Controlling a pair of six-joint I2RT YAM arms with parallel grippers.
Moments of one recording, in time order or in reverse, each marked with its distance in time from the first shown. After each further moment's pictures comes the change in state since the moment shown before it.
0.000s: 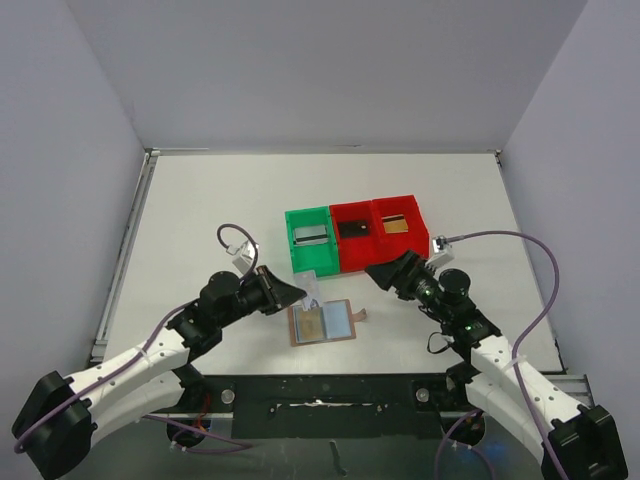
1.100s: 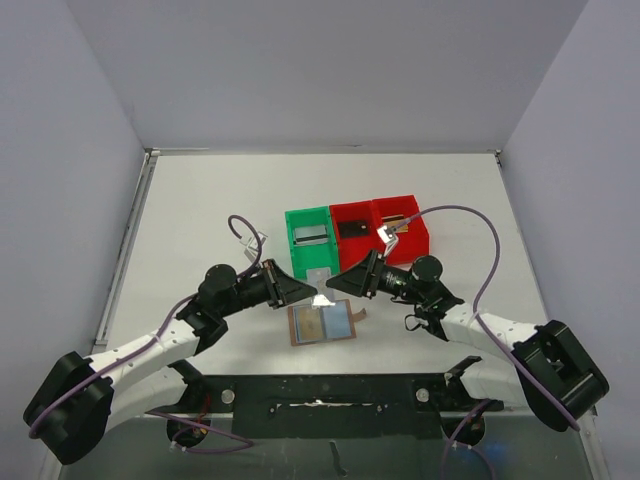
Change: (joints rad) left arm 0.078 0.143 -0.018 0.338 0.299 -0.071; right arm 0.126 0.453 0.100 0.549 -0.442 0.193
